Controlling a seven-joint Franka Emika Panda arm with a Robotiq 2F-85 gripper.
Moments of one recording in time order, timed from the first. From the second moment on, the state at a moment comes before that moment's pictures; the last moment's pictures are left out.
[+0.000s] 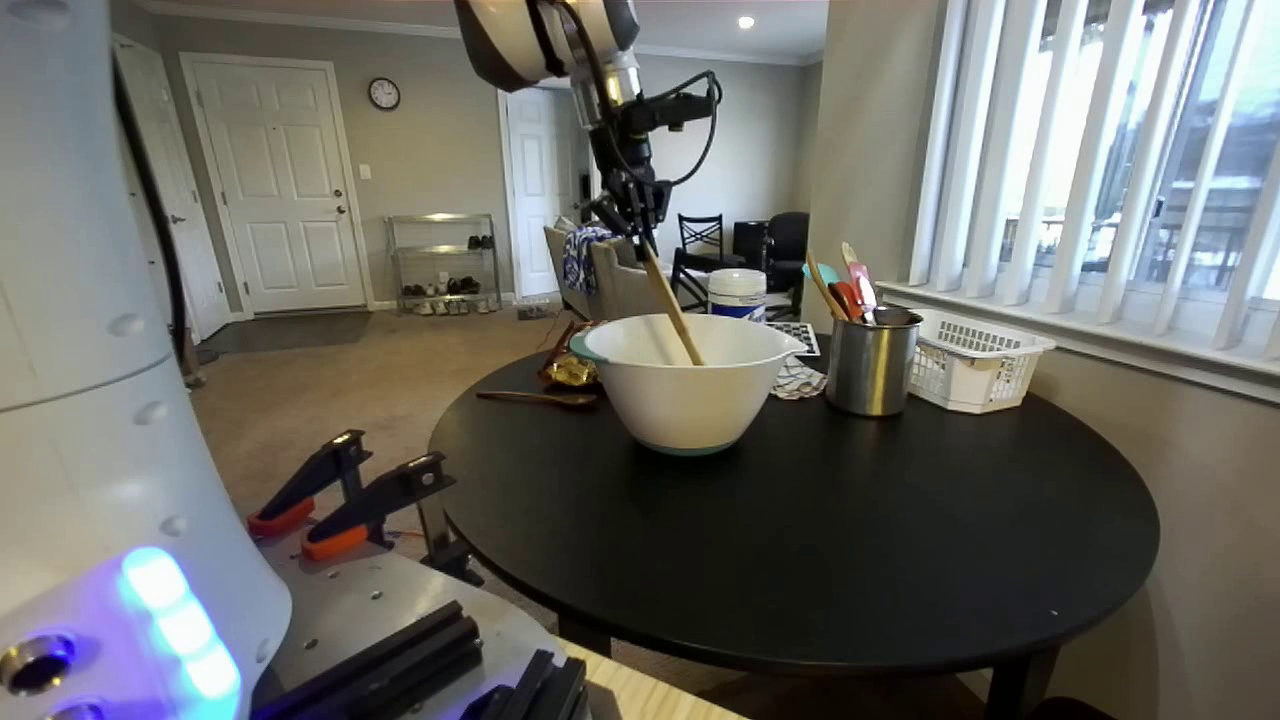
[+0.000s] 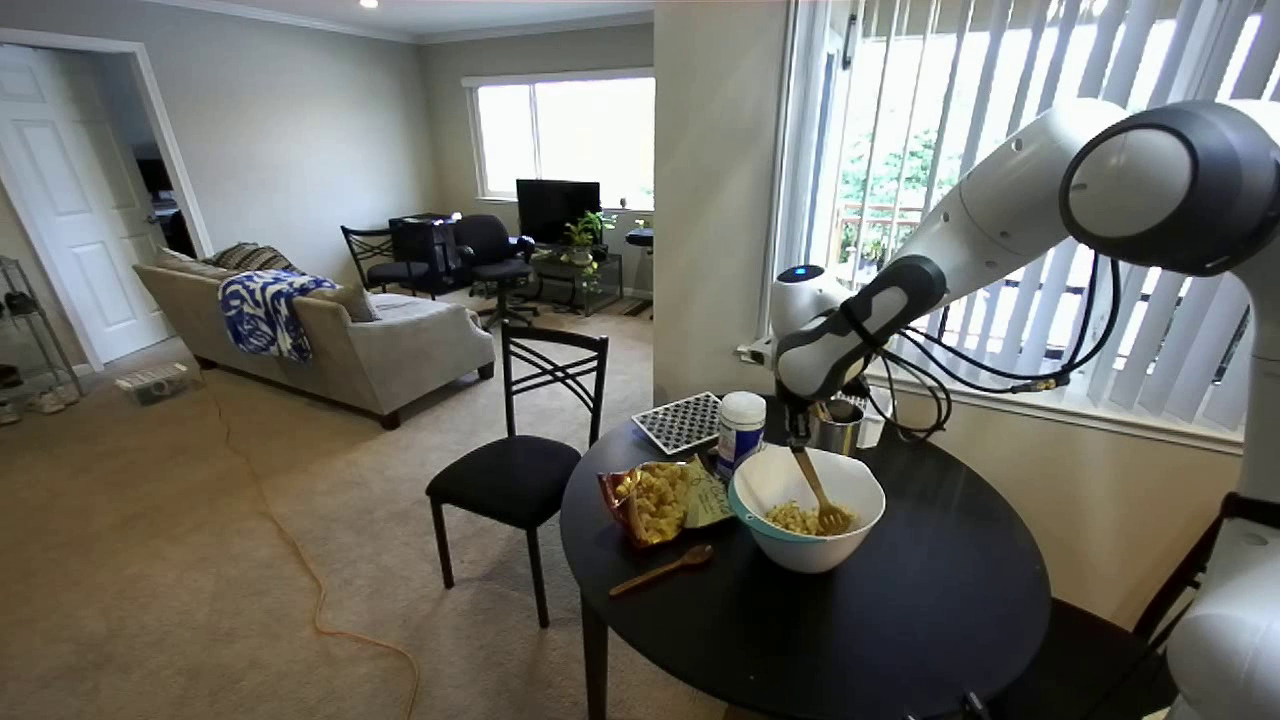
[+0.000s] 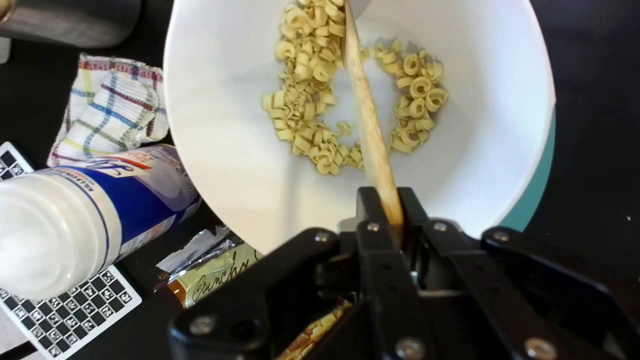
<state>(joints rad) 0.04 0.31 0.07 -2.09 -0.40 2.49 -0.77</state>
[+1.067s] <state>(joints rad) 0.06 0.36 0.13 -2.02 -0.31 2.71 -0.77</state>
